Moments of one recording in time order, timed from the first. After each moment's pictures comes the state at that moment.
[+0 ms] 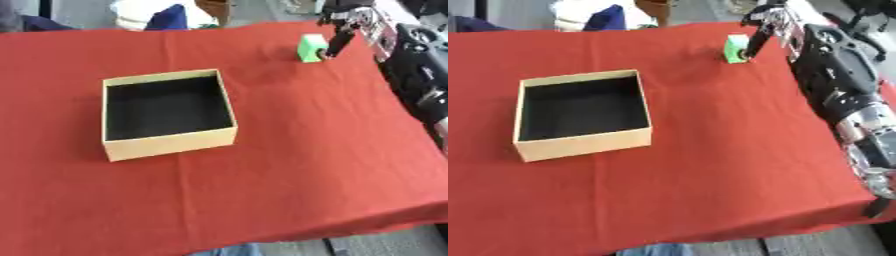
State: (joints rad) left arm -0.21 0.13 0.10 -1.90 -0.12 -0.15 0.23; right arm -0.94 -0.72 0.06 -0.74 0.92 0.10 0.60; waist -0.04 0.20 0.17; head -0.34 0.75
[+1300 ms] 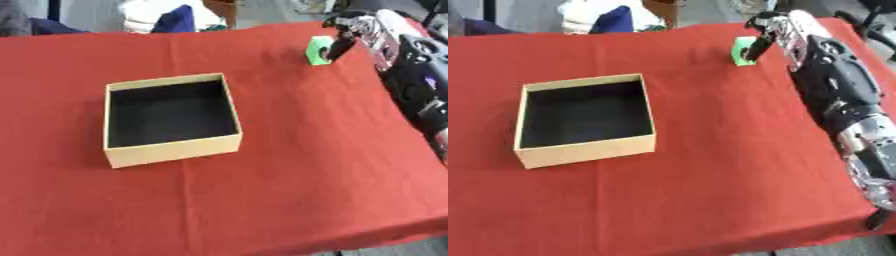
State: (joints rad) left arm -0.21 0.13 0.10 -1.90 -0.11 -0.15 0.23; right arm -0.94 -0.73 0.03 -0.74 0.89 0.13 0.51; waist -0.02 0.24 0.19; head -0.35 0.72
